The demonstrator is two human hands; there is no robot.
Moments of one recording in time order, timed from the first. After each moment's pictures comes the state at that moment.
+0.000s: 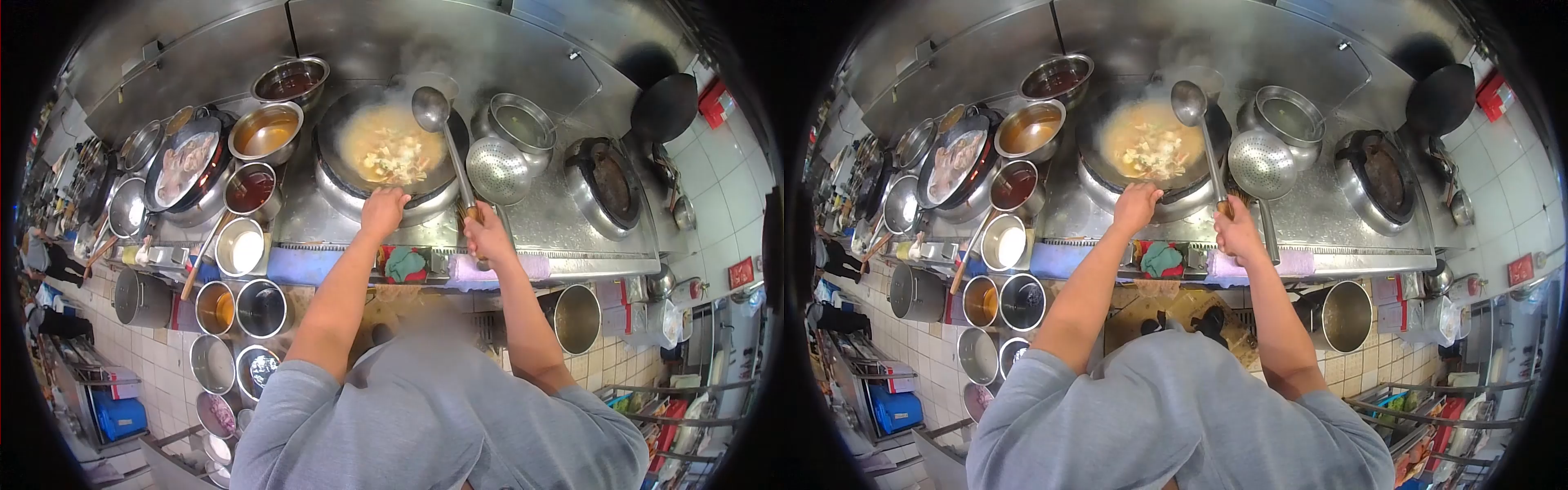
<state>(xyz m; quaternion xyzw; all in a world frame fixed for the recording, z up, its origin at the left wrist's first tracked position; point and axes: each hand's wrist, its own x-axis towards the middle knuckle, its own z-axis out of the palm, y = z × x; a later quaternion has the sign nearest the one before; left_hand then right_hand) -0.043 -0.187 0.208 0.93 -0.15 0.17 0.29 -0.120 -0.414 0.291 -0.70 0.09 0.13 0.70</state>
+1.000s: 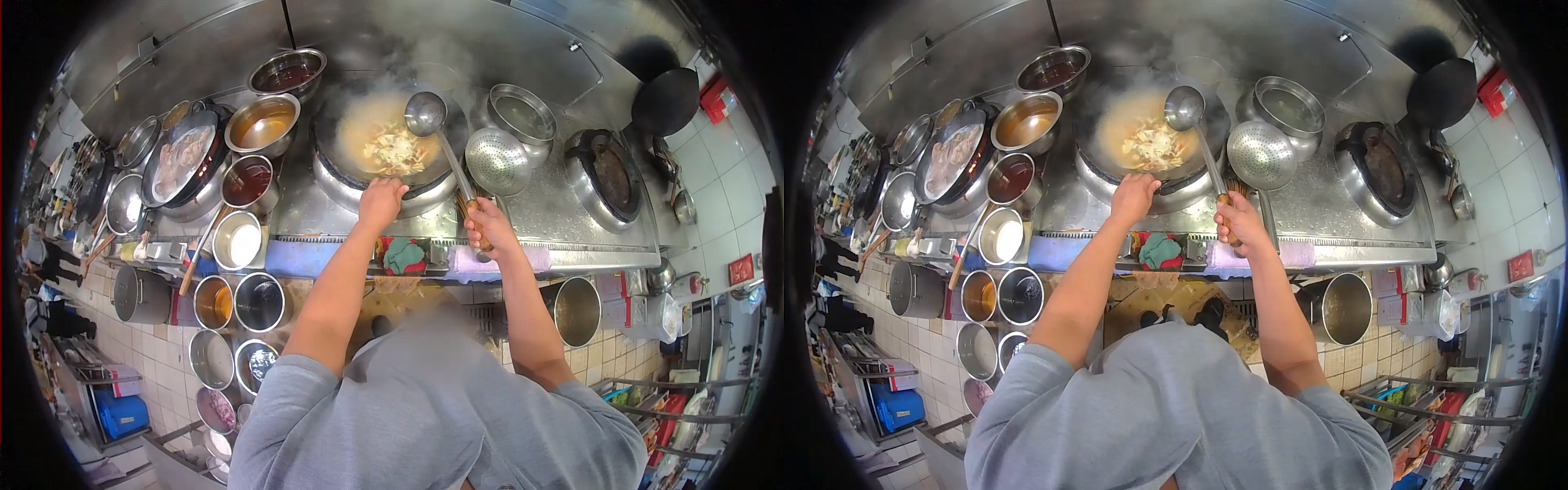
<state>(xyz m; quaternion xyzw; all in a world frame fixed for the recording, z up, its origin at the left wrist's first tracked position) -0.043 -0.187 0.208 0.93 -0.16 0.17 0.27 -0.114 -0.429 0.282 -0.55 0.10 0.21 0.80</state>
